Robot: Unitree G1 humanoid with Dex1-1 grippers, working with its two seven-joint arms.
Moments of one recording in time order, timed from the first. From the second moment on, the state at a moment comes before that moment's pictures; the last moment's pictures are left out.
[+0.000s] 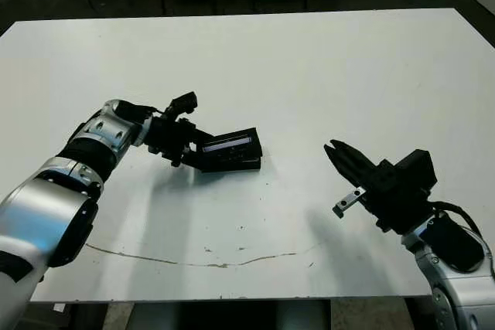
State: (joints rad) left arm -1.01 0.25 -0.28 1.21 0.12 0.03 -1.35; right arm 0.17 -0.55 -0.15 -0.42 0.35 0.21 0.57
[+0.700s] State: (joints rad) left arm -1.03 0.24 -0.33 1.20 0.17 0.02 -1.35; right arm 0.17 -0.55 -0.15 -0.44 0.37 0.24 0.56
